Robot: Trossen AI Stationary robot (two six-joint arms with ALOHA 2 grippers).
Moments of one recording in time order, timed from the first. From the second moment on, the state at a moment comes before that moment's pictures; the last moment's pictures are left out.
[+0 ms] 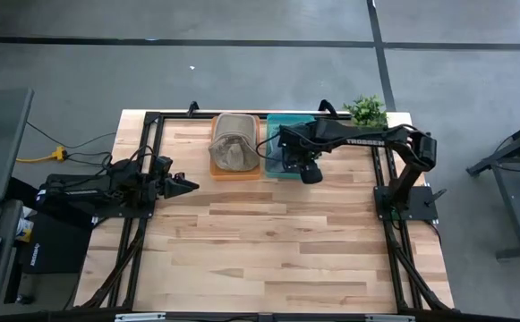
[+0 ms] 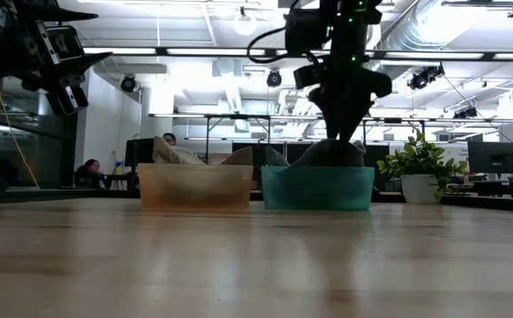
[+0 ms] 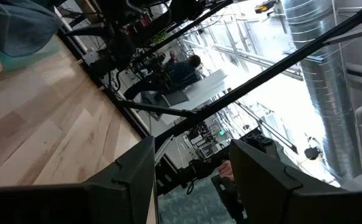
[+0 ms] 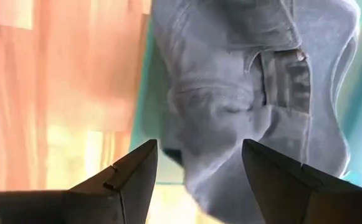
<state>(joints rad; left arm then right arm) 0.08 0.01 0.01 0.18 0.23 -1.06 -0.27 1.74 1.42 -1.07 0.15 -0.43</state>
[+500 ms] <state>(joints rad) 0.08 0.01 0.01 0.18 0.23 -1.08 -0.24 1.67 1.42 -1.07 0.07 -0.03</state>
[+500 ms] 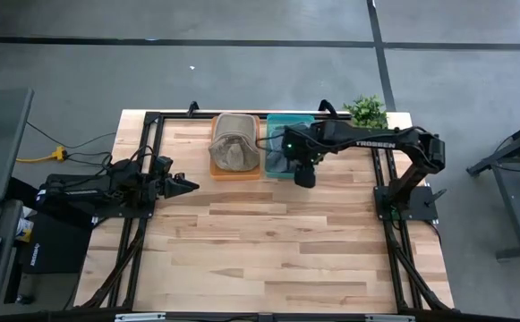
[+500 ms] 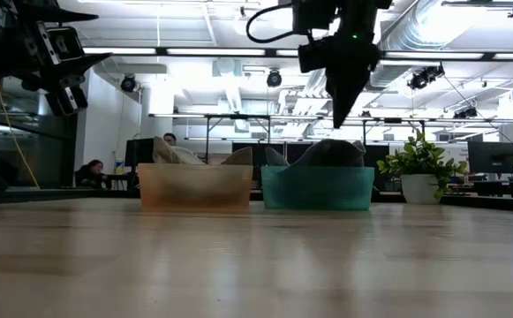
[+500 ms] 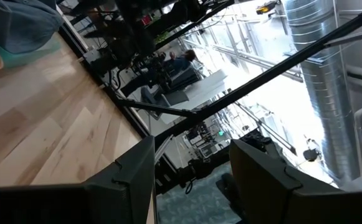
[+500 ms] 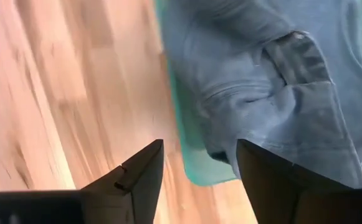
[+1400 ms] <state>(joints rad) 0.08 0.01 0.01 0.15 0.22 -1.08 -0.31 1.66 1.23 -0.79 0.03 0.65</state>
